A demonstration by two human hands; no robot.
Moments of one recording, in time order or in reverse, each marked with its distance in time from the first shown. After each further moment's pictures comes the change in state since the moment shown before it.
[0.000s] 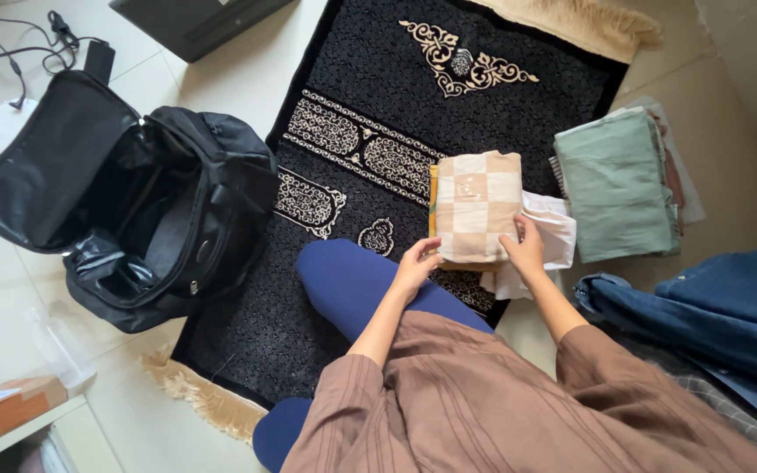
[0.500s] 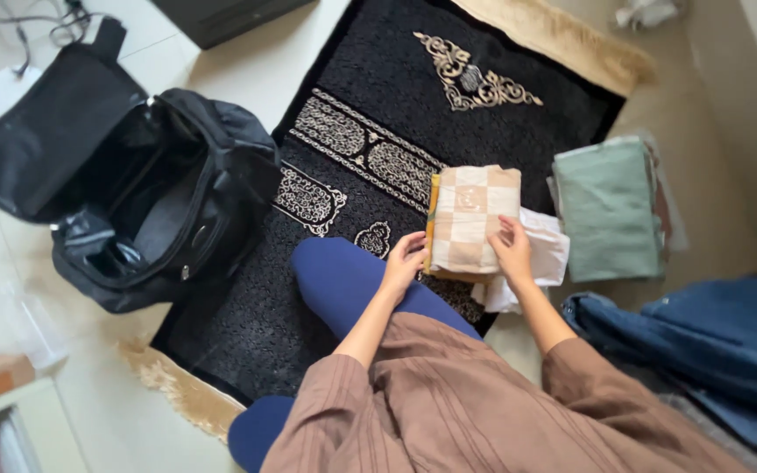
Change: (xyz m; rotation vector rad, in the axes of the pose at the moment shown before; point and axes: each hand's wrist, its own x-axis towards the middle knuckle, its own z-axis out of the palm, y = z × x) left_hand -0.005 0.020 -0.007 -0.060 0.121 0.100; right_hand 0.009 -0.035 0.009 0.242 -0.107 -0.062
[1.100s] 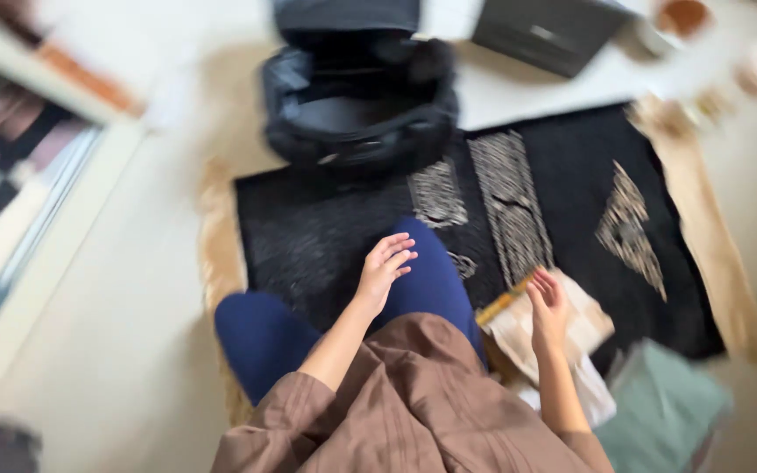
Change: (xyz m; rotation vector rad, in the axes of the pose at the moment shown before) left_hand -0.186 0.099 -0.103 -0.489 0.618 0.326; right_hand 0.010 -0.116 0.099 0.205 -0.617 -0.109
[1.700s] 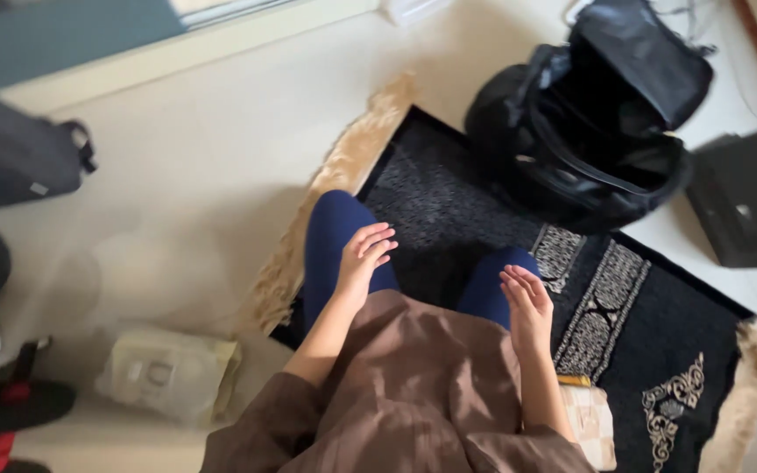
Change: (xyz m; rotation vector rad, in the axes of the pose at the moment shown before) left_hand -0.195 -0.015 -0.195 -0.322 0.649 0.377; right_hand -0.072 -0.049 0.250 0.039 -0.741 0.228
